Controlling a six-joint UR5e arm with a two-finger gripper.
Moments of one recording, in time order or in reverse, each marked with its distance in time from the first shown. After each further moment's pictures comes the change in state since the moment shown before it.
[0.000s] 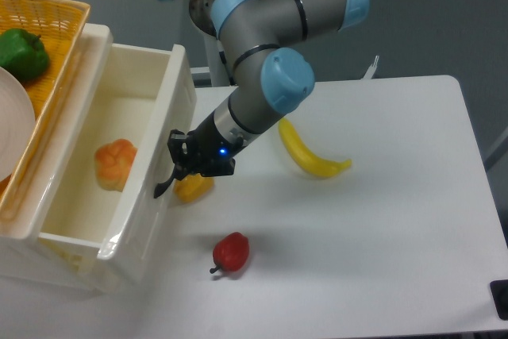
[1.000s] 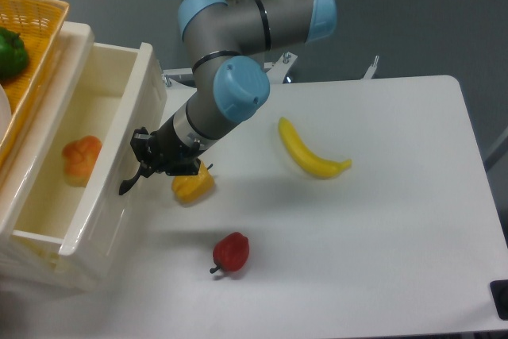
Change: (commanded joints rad) arm -0.084 -0.018 -0.009 0.011 0.009 -0.061
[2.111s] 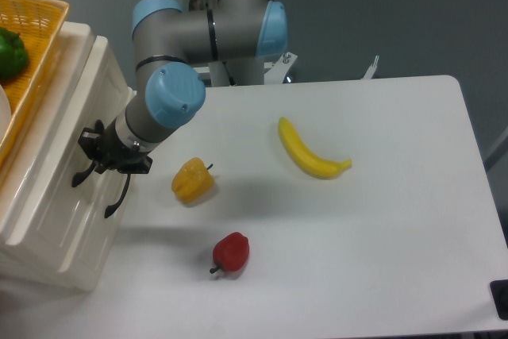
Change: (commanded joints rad) arm -0.143 -0.020 0.009 0.055 0.005 -0.120
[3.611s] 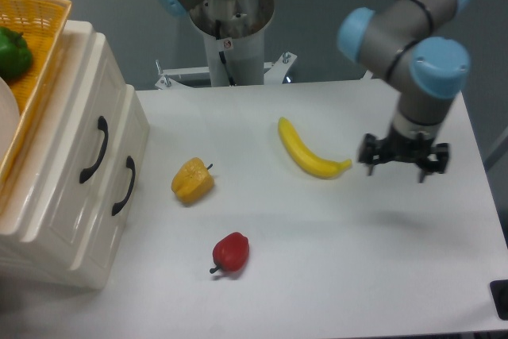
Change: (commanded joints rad) arm 0.730 -0.182 0.115 0.318 0.578 0.988
